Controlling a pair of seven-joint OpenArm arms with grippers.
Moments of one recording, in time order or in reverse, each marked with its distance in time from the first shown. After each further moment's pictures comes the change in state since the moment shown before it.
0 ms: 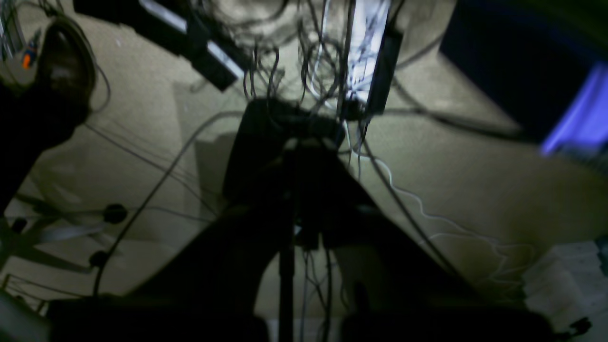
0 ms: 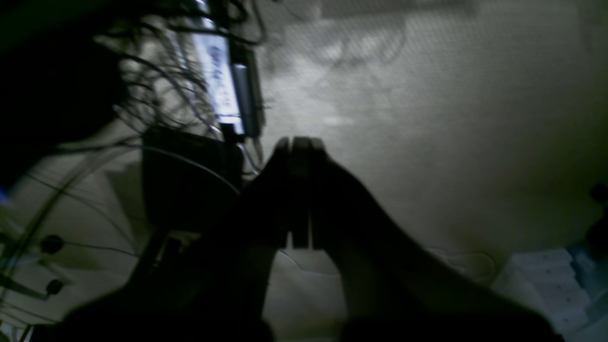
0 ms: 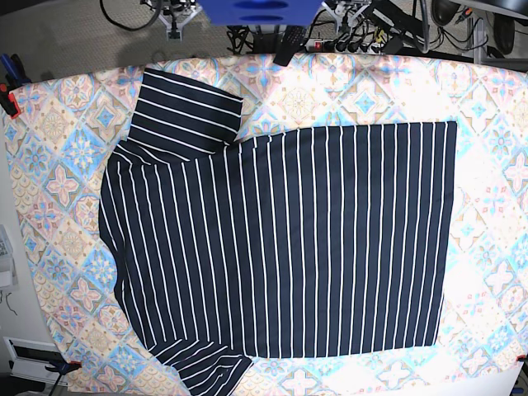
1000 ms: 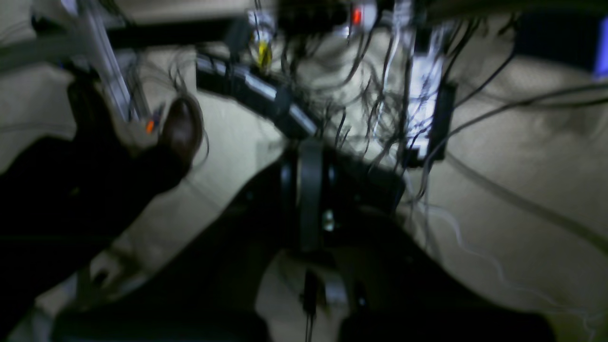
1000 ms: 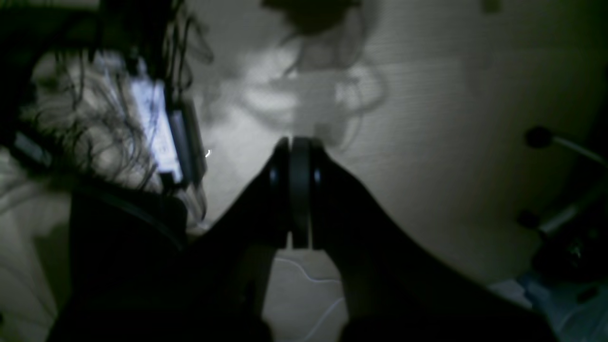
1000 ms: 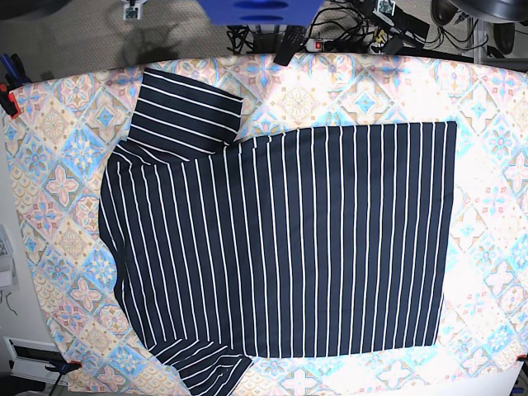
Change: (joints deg) left arm 33.1 -7.7 -0.4 53.0 -0.6 0.5 0.6; right arm -26.6 4.0 8.2 40.2 0.0 -0.2 1.2
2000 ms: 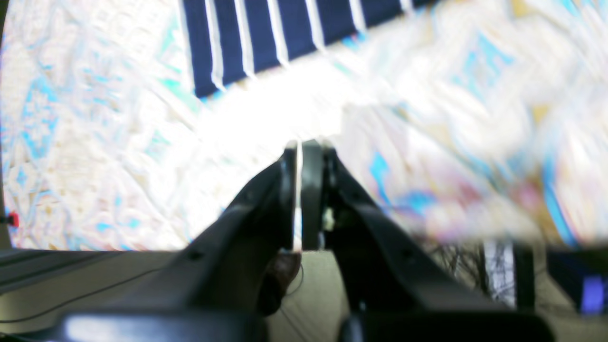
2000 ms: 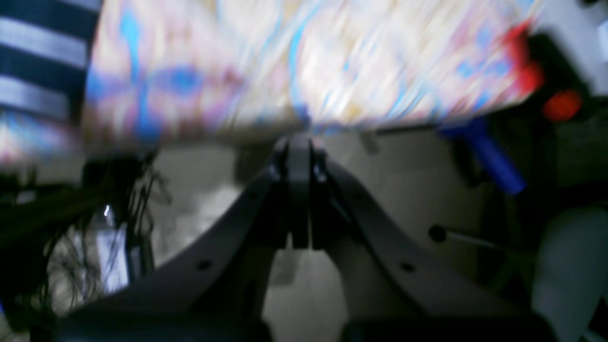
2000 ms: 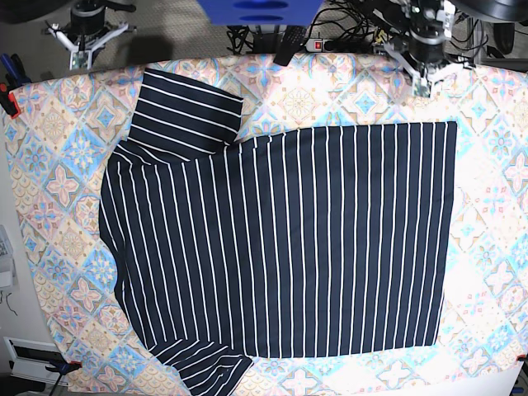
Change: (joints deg) left arm -1.1 0.6 -12.2 44.6 10.0 -0.6 22.7; right arm -11.6 0.5 6.5 49.8 0.0 -0.1 -16.6
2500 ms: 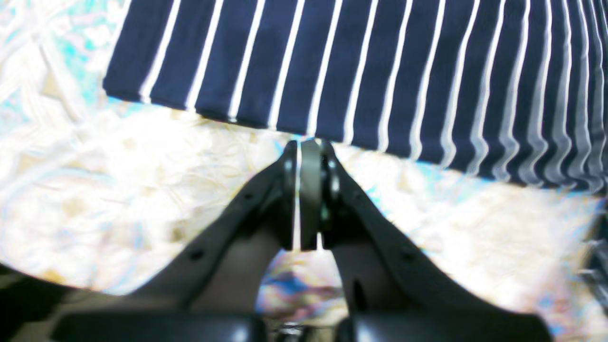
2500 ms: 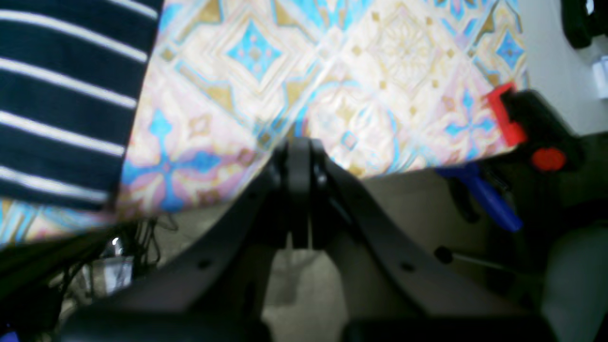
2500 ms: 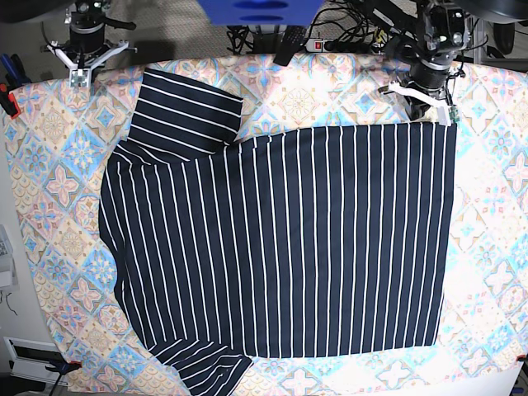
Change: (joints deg) left arm -6.3 -0.2 -2.8 0.0 -39.4 0.8 6.8; right arm 3.5 0.0 -0.7 2.3 0.0 0.0 -2.0
